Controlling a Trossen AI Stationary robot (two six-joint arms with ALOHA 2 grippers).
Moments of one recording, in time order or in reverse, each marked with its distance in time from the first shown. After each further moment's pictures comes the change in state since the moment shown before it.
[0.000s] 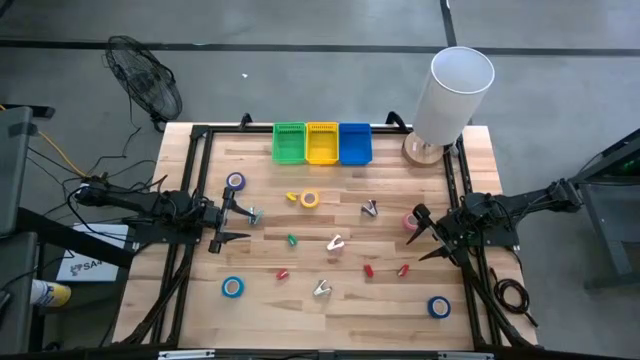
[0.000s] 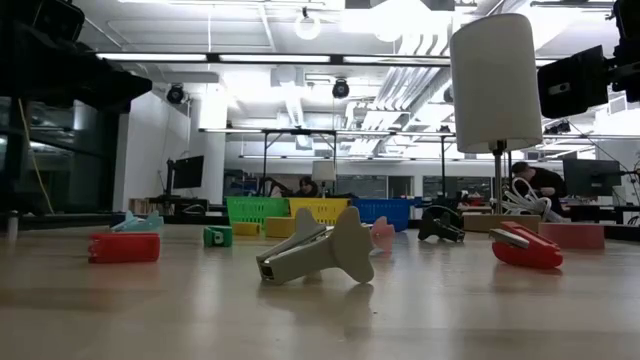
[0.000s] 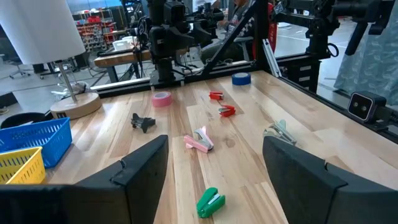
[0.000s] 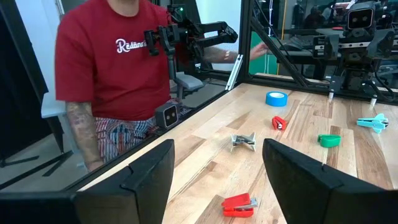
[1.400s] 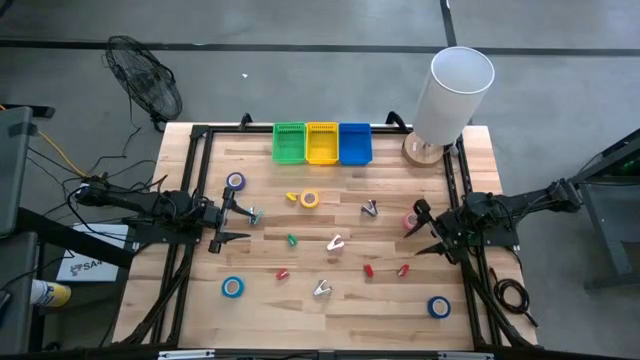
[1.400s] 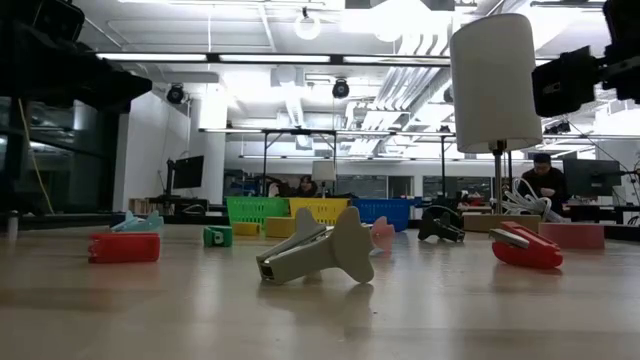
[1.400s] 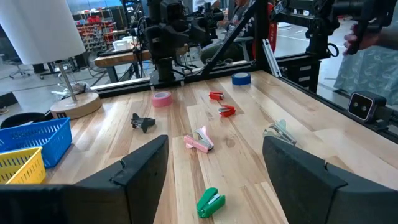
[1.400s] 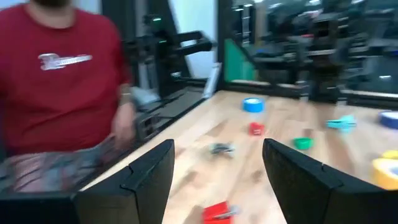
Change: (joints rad) left arm 0.000 0.000 0.000 0.000 0.000 0.000; right arm -0.001 0.000 0.000 0.042 0.120 0.025
